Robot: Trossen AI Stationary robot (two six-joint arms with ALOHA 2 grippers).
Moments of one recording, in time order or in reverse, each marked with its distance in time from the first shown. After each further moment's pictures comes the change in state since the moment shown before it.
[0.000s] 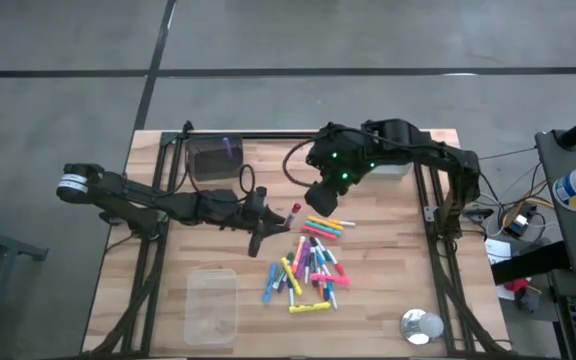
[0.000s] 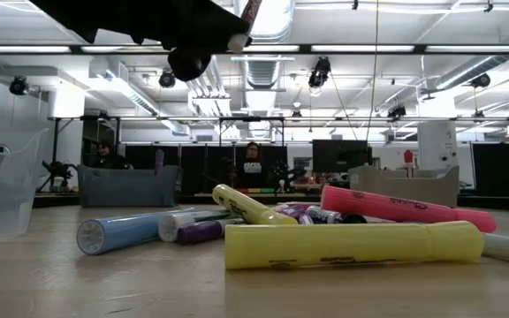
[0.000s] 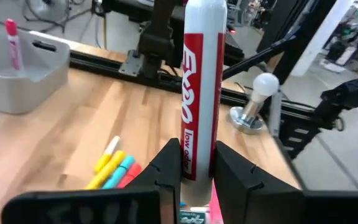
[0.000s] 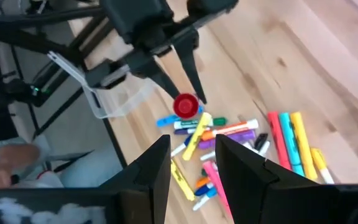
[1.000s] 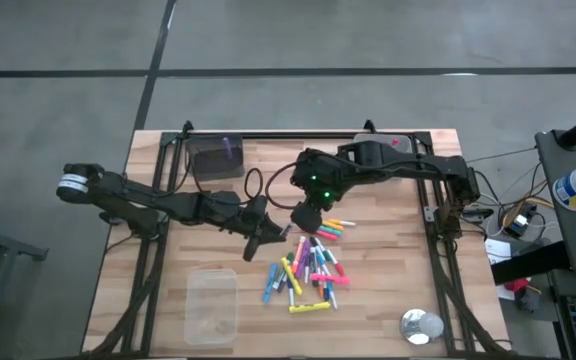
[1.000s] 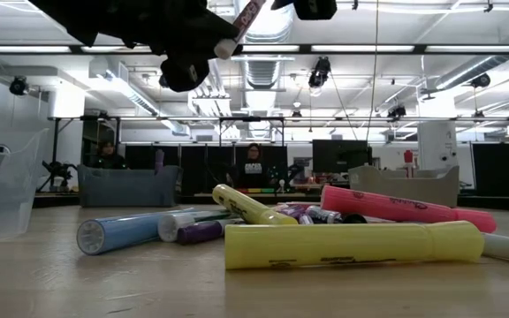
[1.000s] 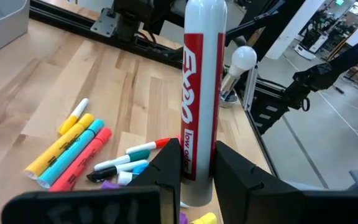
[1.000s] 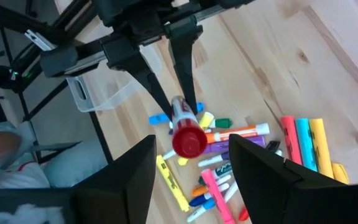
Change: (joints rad) left arm 0.000 0.000 -0.003 -0.081 0.124 -0.096; right arm 0.030 0.002 -0.234 0.219 -0.008 -0.022
